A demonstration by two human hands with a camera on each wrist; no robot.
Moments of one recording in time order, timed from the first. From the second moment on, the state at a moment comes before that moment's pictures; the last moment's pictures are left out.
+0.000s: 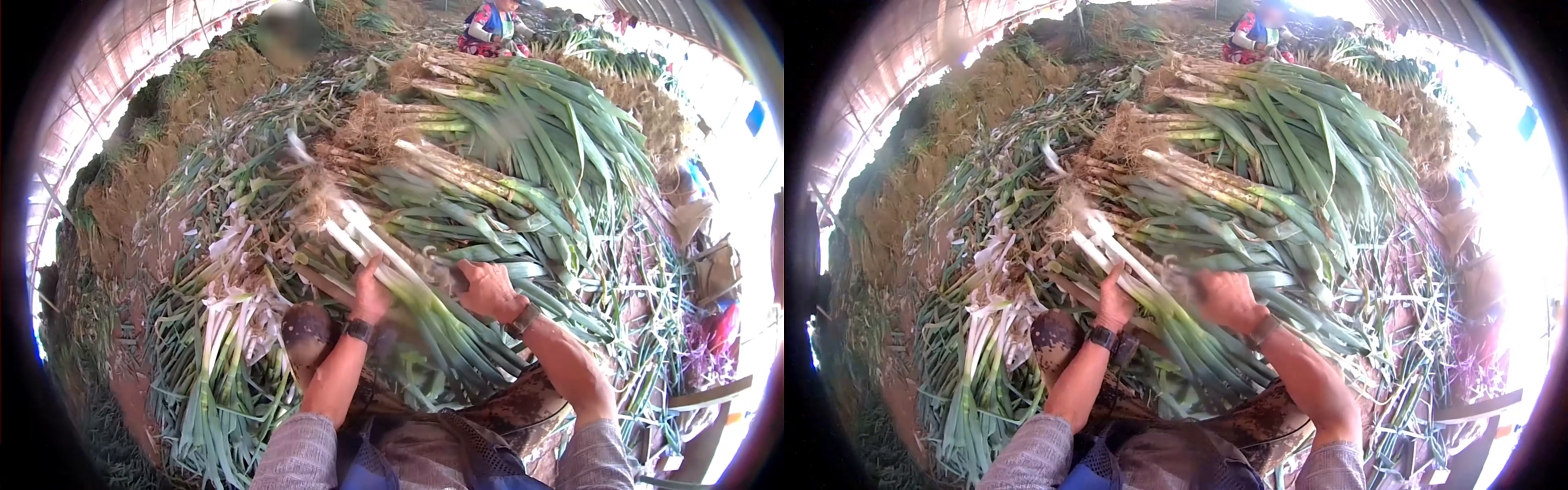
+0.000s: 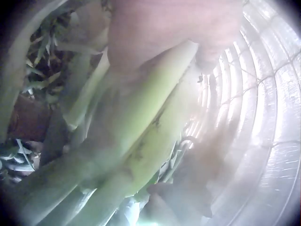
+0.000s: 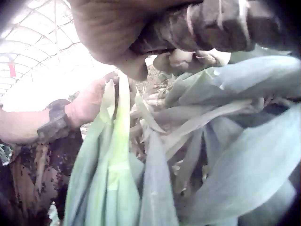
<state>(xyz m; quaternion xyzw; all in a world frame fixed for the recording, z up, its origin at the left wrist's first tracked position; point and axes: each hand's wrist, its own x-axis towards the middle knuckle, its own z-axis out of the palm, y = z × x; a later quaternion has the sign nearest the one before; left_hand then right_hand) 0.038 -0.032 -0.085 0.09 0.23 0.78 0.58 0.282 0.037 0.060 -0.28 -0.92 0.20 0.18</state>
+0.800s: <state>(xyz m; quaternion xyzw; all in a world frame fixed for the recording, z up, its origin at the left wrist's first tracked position) 0.044 -0.044 -0.052 0.10 0.15 0.79 0.59 0.334 0.034 0.060 -0.28 -0.95 0.15 0.06</state>
